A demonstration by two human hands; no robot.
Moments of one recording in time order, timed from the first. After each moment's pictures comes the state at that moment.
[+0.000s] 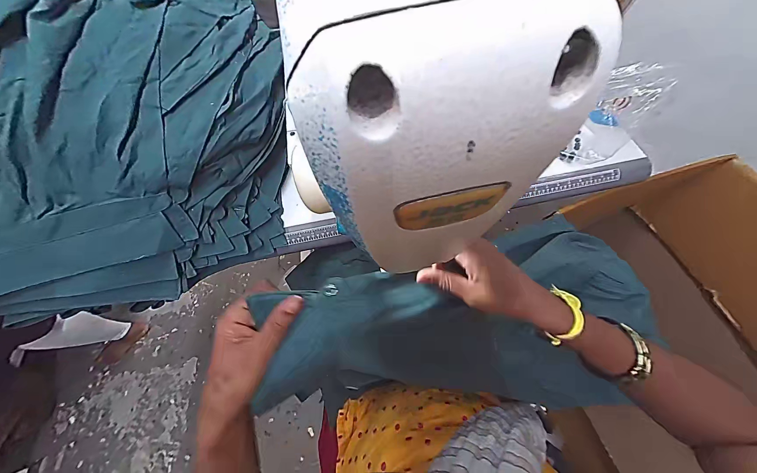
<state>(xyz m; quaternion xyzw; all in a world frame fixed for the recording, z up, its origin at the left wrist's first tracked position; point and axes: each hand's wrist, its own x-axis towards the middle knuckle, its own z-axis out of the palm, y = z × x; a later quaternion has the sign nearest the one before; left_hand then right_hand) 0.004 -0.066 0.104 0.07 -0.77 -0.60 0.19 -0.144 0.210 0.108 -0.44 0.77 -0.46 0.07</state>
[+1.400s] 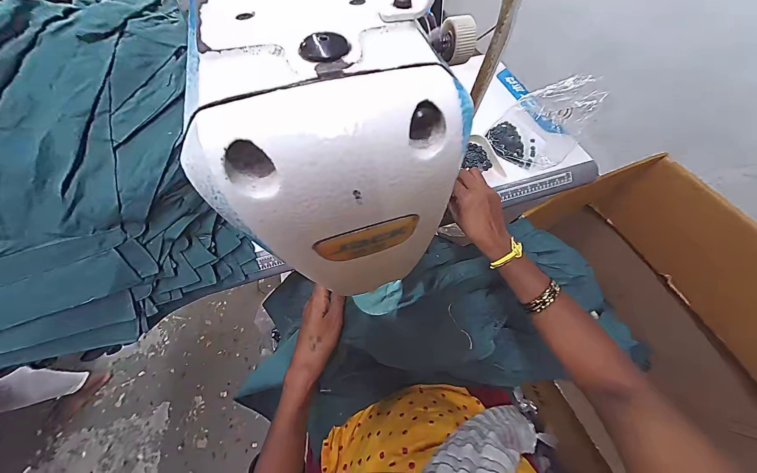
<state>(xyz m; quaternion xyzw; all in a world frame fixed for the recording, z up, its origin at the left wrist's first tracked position) -0.057 -0.004 0.053 0.10 -0.85 -0.51 0.05 -0.241 0.253 0.057 -0.29 0.90 -0.19 -0.27</state>
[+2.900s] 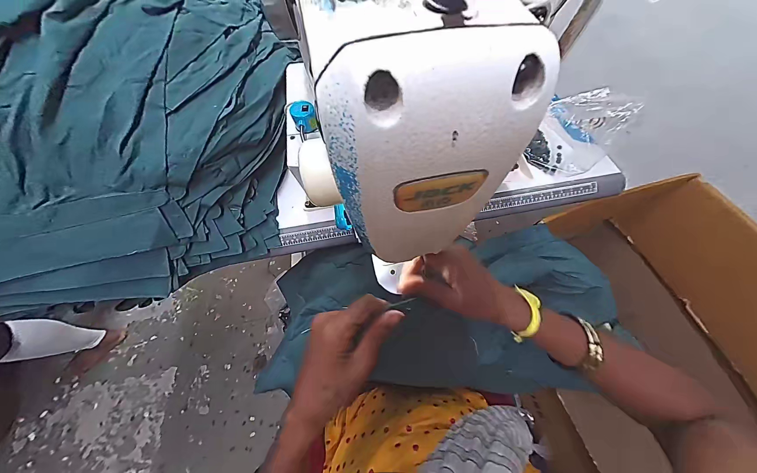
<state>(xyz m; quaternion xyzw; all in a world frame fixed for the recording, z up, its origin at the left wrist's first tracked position) -0.006 0.000 0.092 -0.09 -0.85 -0.49 0.18 -0.135 0.195 0.101 -0.52 0.74 -0.42 -0.06</state>
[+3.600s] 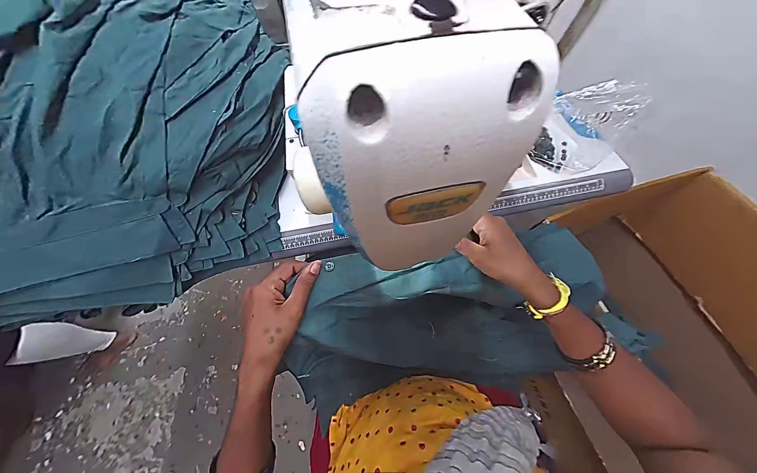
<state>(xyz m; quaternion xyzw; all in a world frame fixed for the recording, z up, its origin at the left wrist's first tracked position) -0.031 -0.068 0.078 0.13 -0.89 -0.39 0.18 -0.173 0.236 0.093 -0.26 0.86 -0.44 0.04</state>
